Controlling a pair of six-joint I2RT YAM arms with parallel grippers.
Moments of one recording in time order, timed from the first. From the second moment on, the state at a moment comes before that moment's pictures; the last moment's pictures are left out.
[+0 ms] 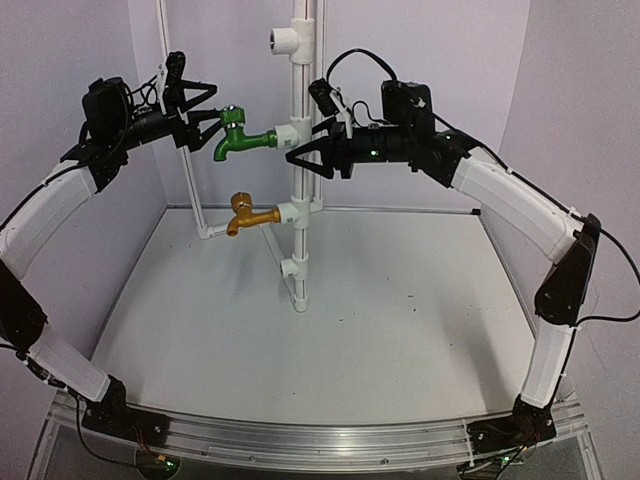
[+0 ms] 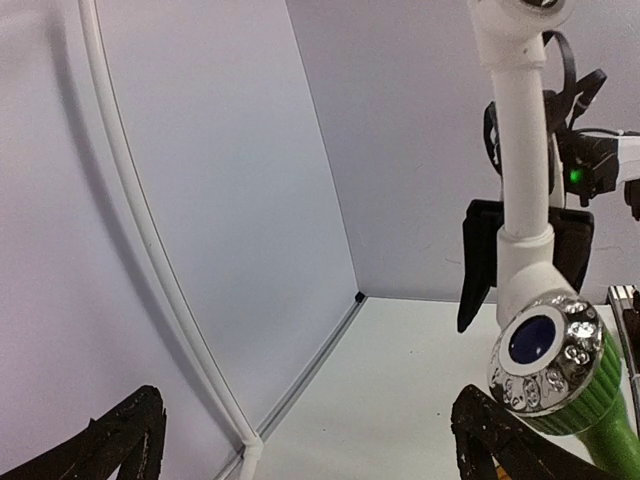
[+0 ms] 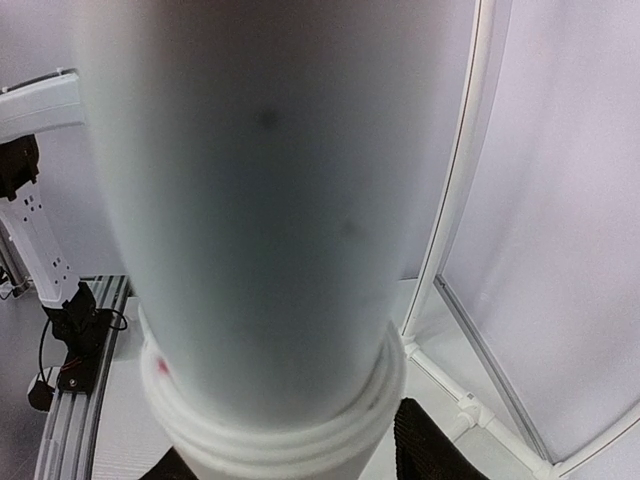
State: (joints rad) left arm -0.27 1.45 1.56 0.07 0.84 0.15; right arm 0.74 1.91 2.07 -0.34 -0.62 -0.22
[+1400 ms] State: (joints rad) left arm -0.35 1.46 1.75 -0.30 1.06 0.26; right arm 0.74 1.91 2.07 -0.34 -0.63 -0.22
